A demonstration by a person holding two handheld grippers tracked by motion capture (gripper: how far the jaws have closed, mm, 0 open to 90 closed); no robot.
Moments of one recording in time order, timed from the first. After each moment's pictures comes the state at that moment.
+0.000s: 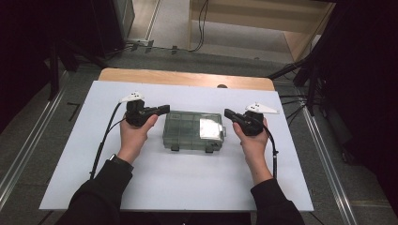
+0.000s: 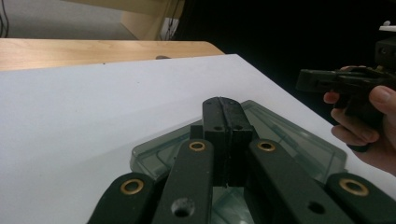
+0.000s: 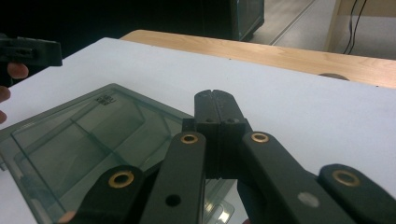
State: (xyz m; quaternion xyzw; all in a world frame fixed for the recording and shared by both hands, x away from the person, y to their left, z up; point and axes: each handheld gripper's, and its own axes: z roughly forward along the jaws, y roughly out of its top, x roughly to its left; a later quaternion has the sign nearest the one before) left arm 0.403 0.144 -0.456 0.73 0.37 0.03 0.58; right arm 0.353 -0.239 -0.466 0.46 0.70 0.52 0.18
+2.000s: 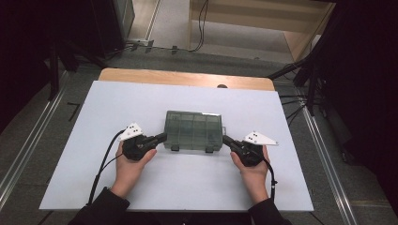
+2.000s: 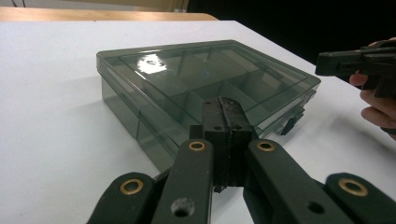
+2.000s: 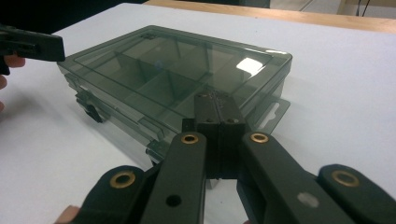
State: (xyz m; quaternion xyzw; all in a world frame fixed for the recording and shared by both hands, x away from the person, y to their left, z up) left arm 0.318 0.148 -0.492 0.75 0.35 0.09 0.55; right arm 0.274 -0.224 -0.496 0.45 0.72 0.50 0.19
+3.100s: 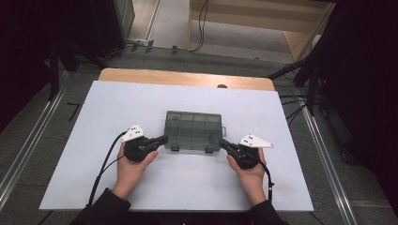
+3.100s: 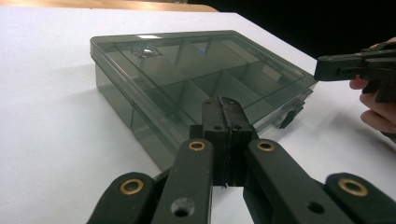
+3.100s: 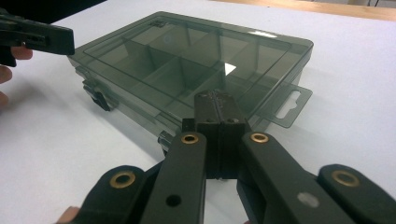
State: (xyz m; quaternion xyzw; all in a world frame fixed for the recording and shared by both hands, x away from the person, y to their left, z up) left arm 0.315 0.145 -0.496 0.75 0.36 0.08 0.55; right arm 0.270 -0.215 -0.503 0.44 0.73 0.50 0.18
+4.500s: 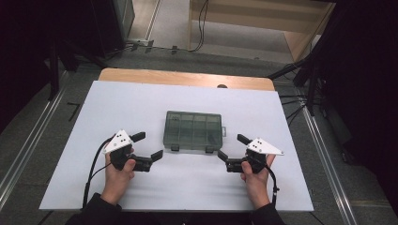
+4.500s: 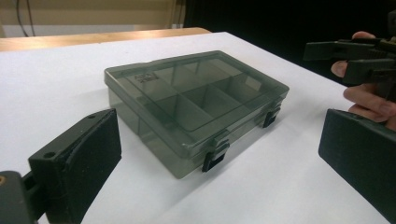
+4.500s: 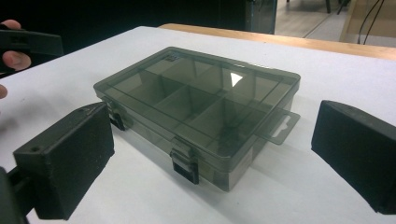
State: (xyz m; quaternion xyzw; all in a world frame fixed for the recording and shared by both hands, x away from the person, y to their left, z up) left arm 0.284 0.174 -0.476 0.75 0.32 0.12 0.57; right arm 0.251 -0.227 -0.493 0.42 0.70 0.54 0.21
